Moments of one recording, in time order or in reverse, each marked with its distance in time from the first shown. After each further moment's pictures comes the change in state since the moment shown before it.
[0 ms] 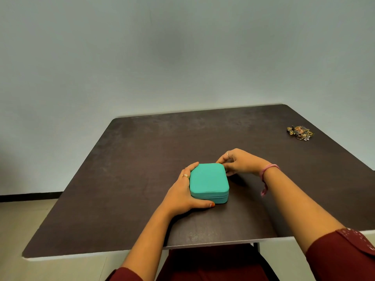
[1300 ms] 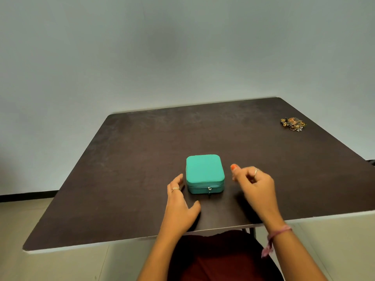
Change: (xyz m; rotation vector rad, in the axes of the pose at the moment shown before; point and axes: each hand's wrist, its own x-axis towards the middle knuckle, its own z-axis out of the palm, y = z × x) left_hand -0.060 0.016 0.036 -0.044 0.324 -0.130; right_hand -0.101 0.002 0.088 0.407 0.916 -0.164
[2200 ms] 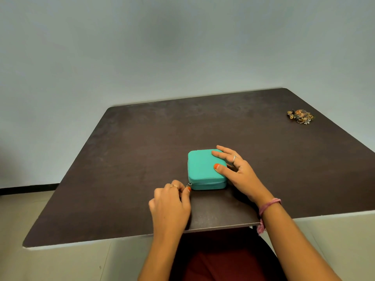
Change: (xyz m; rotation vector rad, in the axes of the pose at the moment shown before) left_hand -0.003 0.003 -0.009 0.496 0.196 -0.063; right_hand 0.036 0.025 0.028 0.106 -0.483 0.048
